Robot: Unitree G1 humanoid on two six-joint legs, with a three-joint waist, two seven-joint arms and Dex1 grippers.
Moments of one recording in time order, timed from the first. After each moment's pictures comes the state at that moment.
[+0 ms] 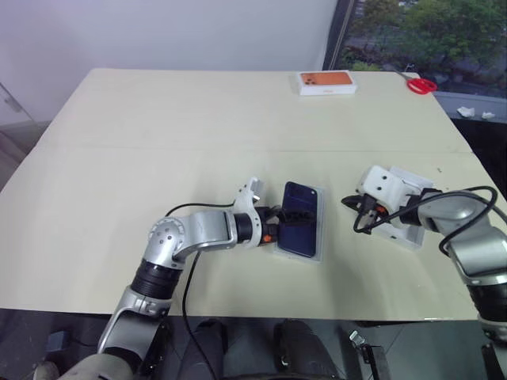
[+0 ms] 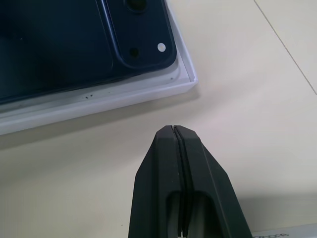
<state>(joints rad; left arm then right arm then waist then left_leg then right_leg) -0.53 0.28 -0.18 -0.04 -1.93 1.04 0.62 -0.34 -0.87 0.03 -0.21 0.06 0.58 0.94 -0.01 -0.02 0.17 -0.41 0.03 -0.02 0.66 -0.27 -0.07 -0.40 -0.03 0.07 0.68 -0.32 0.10</state>
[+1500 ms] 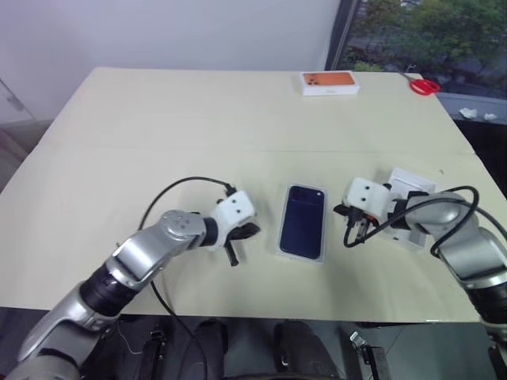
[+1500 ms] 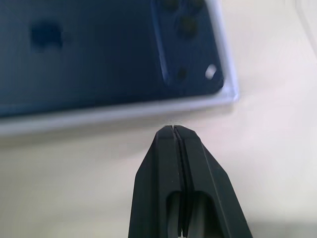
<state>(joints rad) -0.53 0.63 -0.54 -0.29 -0.40 0.75 -0.60 -0.34 -0.92 0.16 -0.26 0.01 0.56 0.94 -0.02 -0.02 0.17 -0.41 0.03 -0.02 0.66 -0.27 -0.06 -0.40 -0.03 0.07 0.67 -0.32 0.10</state>
